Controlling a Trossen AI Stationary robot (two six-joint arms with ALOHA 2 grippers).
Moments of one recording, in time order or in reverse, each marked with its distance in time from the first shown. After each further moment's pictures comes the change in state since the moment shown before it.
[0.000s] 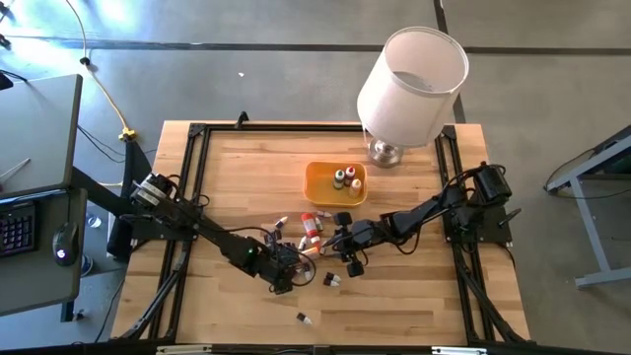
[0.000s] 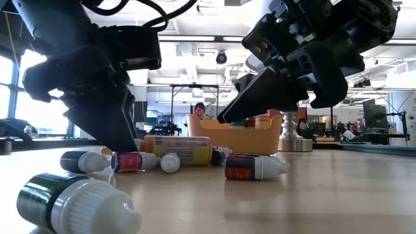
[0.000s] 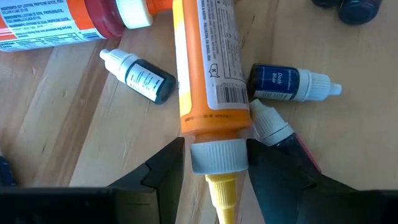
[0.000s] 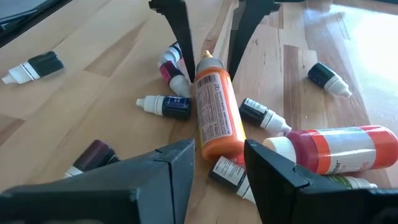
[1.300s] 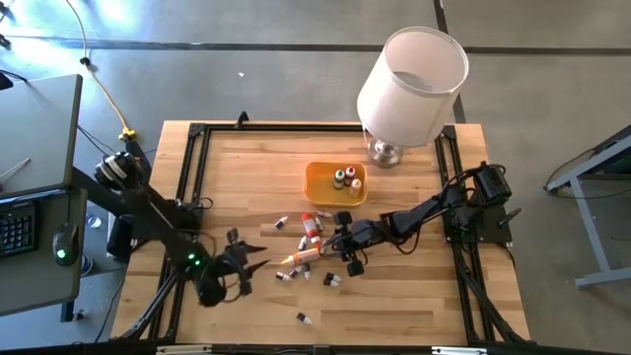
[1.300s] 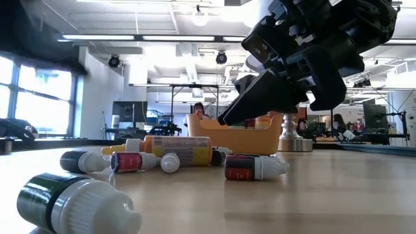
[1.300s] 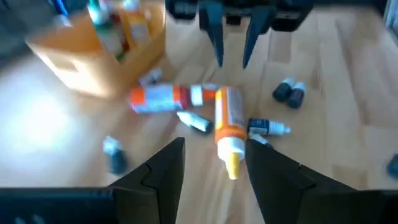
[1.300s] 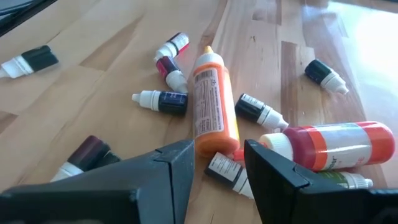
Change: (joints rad) left arm -0.379 -0.391 -0.383 0.226 -0.634 -0.165; right arm -0.006 0.000 0.000 -0.008 0.009 -0.009
